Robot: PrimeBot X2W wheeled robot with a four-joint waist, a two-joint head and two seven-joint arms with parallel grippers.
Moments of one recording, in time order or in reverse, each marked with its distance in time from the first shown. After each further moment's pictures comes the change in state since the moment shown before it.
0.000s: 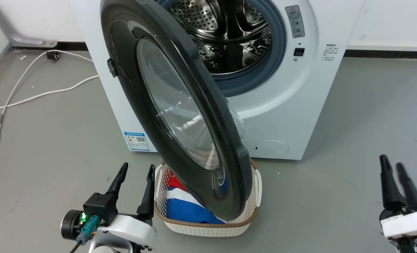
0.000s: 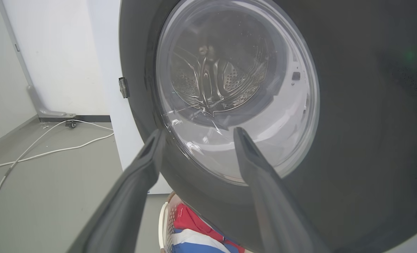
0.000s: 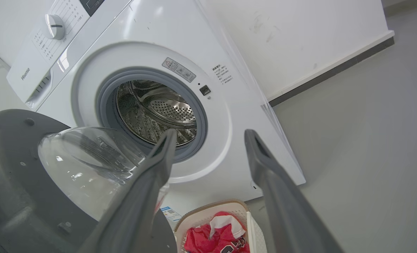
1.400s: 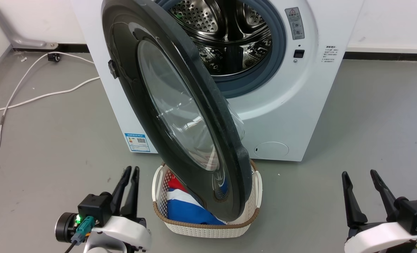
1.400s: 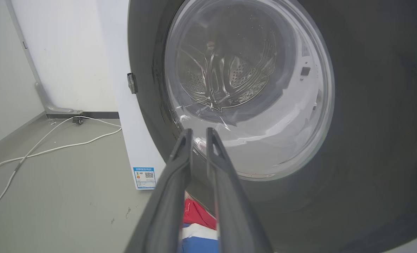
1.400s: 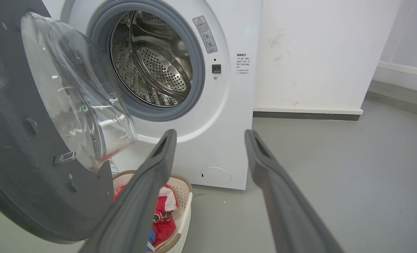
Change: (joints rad) left arm 0.000 0.011 0.028 0.025 0.007 0.000 0.000; right arm 0.075 0.106 0.032 -0.096 -0.710 0.000 -0.009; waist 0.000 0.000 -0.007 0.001
